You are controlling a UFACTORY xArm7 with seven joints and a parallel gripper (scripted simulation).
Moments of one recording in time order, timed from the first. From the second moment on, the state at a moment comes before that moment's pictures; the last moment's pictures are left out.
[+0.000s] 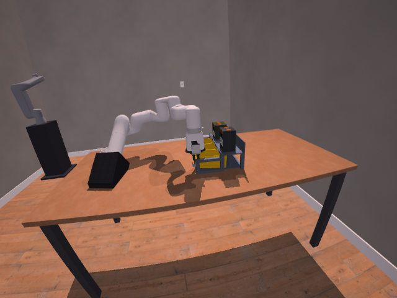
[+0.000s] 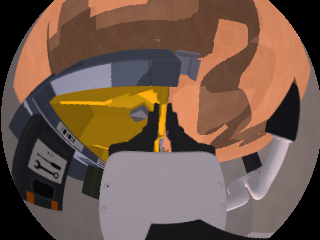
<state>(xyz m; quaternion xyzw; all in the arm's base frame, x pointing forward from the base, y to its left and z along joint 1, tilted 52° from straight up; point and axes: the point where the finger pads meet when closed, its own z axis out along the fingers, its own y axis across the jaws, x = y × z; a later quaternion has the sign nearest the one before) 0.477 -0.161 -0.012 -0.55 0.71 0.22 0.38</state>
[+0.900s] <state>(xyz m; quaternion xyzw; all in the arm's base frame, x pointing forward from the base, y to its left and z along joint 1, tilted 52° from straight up) 0.489 -0.165 -0.010 -0.55 0.71 0.23 0.38</state>
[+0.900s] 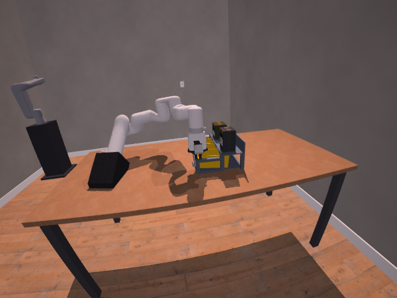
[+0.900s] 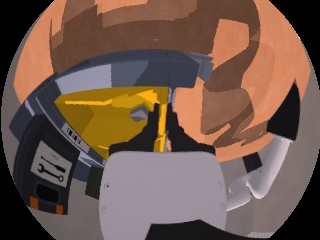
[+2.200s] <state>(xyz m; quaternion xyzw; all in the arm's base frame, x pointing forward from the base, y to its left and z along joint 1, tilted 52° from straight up) 0.498 -0.157 -0.019 -0.55 0.71 0.23 0.38</state>
